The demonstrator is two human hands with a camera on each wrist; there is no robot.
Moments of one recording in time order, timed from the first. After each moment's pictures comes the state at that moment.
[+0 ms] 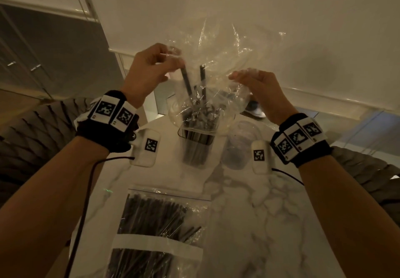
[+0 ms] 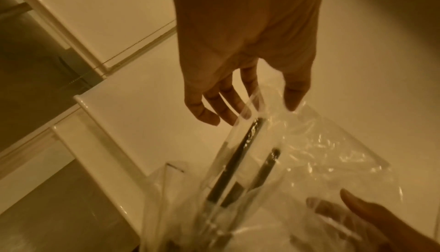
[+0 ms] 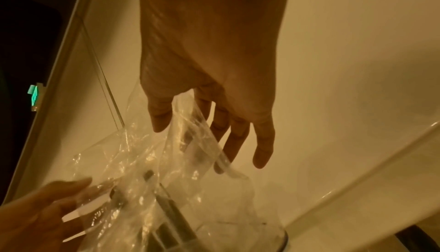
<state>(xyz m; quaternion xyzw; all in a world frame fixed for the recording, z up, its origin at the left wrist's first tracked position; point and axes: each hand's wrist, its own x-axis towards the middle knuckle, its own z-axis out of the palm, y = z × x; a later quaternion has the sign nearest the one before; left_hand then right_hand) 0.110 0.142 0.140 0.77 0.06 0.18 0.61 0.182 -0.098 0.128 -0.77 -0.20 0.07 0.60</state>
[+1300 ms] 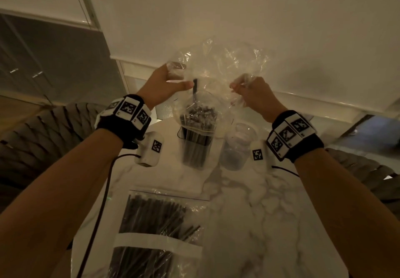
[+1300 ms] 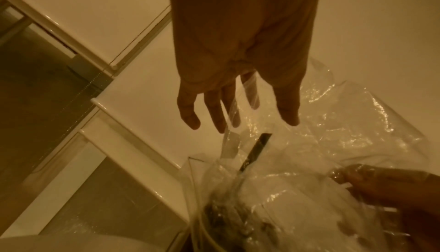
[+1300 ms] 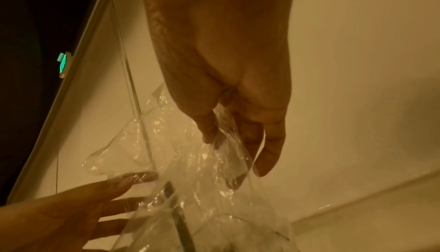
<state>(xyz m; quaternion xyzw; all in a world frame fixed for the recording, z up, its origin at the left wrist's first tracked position) 0.123 0.134 0.124 0.82 0.06 0.11 0.55 0.190 -0.099 0.129 -0.88 -0.19 0.03 0.43</state>
